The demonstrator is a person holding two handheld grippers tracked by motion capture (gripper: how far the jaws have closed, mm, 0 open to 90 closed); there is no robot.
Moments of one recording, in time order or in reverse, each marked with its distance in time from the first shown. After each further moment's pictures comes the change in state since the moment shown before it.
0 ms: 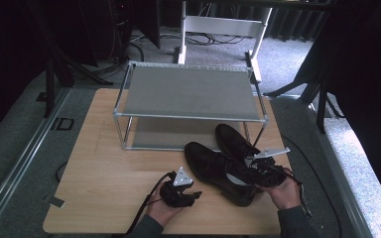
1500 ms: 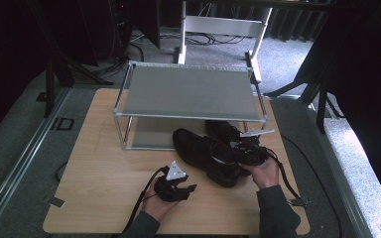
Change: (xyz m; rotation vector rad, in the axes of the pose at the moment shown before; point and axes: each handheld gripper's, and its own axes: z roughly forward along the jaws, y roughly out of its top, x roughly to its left) left arm 0.016 0.004 -0.012 -0.038 0.047 -0.037; right arm 0.004 0.059 0.029 -0.094 0.020 0.076
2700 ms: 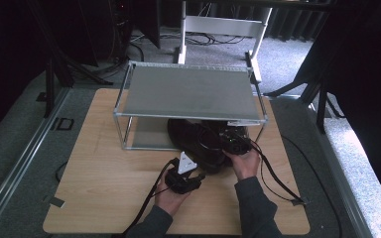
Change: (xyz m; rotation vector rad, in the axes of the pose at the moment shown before) left arm -0.023 0.043 0.004 -0.107 0.083 0.001; right arm 0.019 0.031 0.039 -0.123 -0.075 0.126
